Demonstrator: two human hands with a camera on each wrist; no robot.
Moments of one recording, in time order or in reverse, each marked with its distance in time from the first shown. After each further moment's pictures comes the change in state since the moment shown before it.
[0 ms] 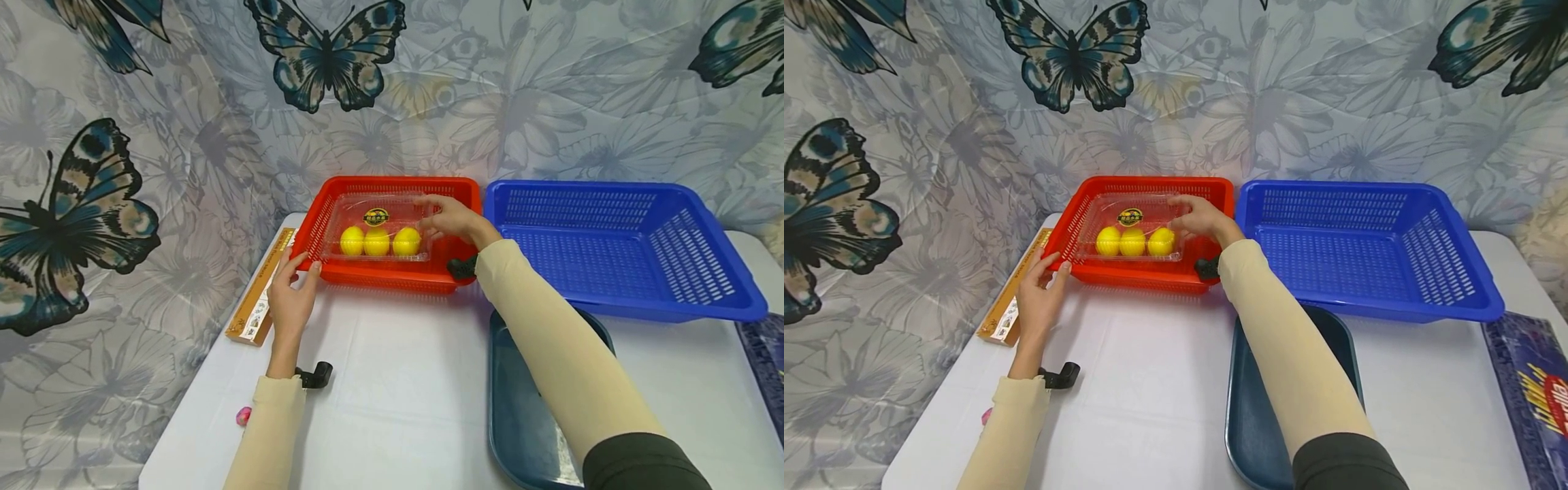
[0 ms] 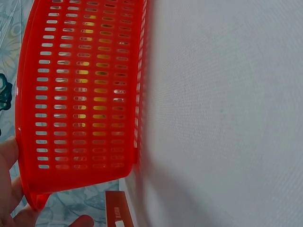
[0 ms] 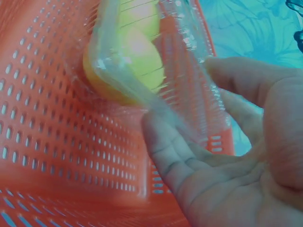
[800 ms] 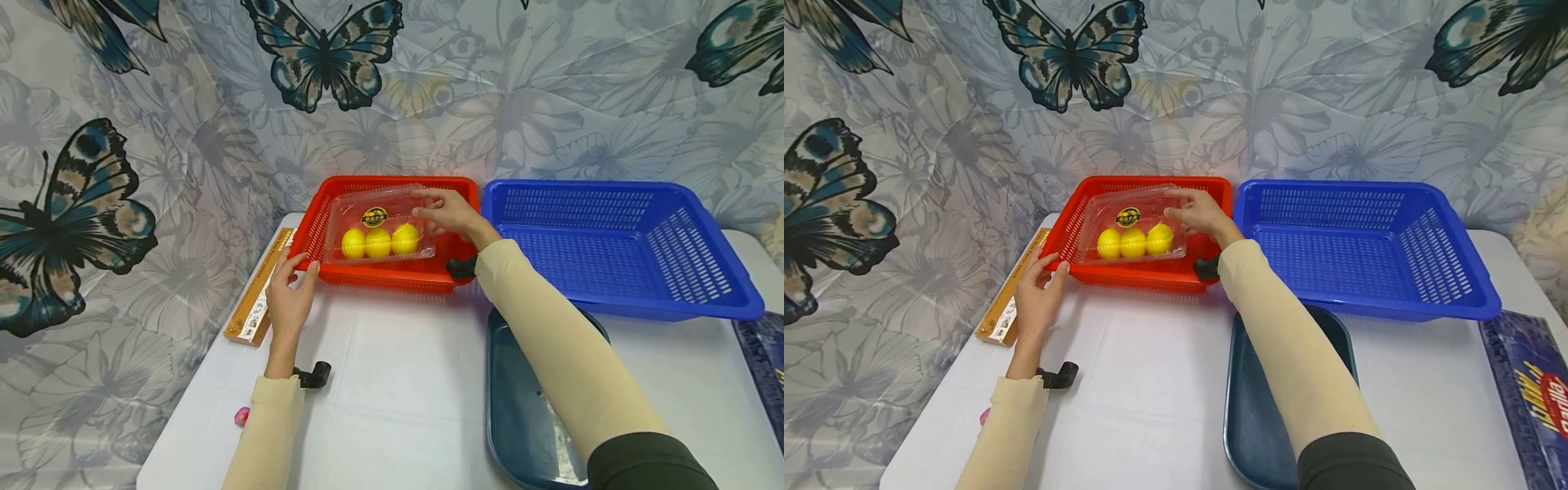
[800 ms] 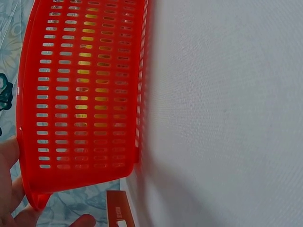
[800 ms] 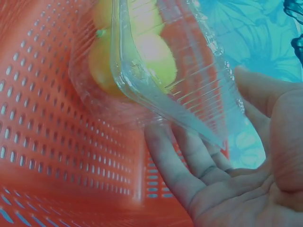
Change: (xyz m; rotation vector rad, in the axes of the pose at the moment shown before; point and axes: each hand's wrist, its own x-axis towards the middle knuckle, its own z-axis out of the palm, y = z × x) left_hand 0.001 0.000 0.001 -0.013 -0.010 0.001; right_hand -0.001 -0.001 -0.001 0.002 0.132 -0.065
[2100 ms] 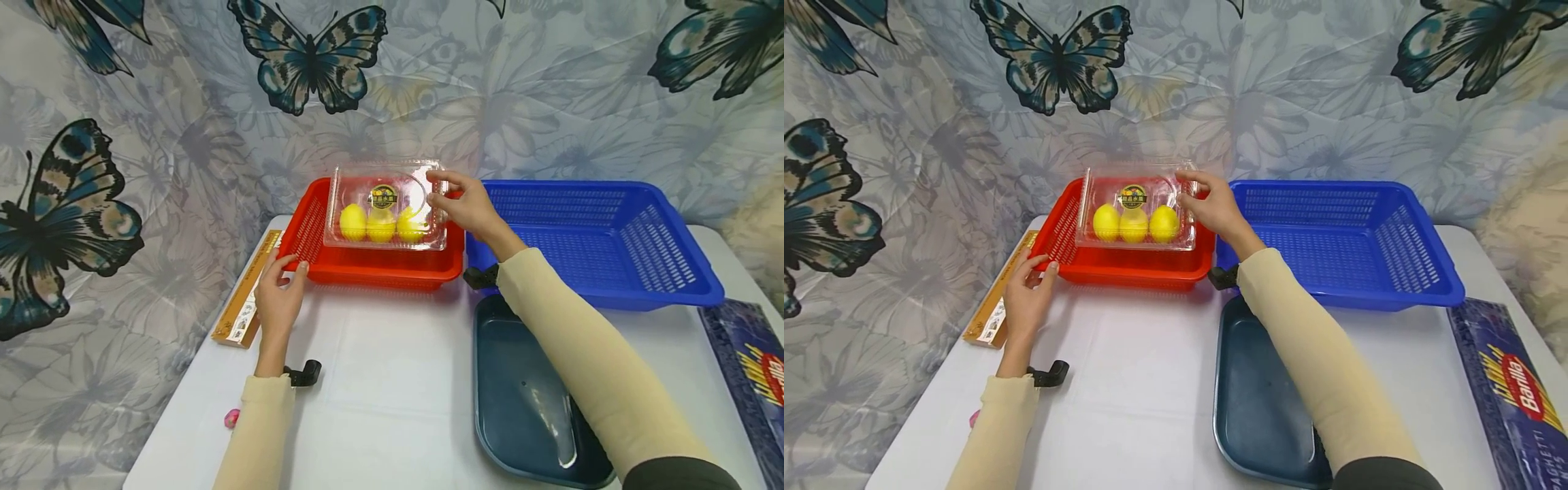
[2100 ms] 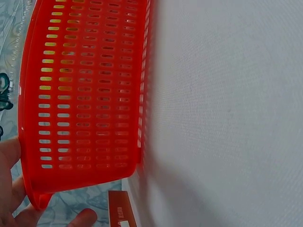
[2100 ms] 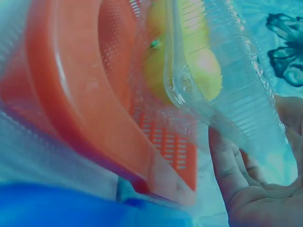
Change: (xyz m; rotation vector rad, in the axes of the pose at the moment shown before) left_hand -0.001 0.004 -0.002 -0.006 -0.005 -0.013; right_hand -0.053 -0.011 -0.024 0.137 0.280 -0.206
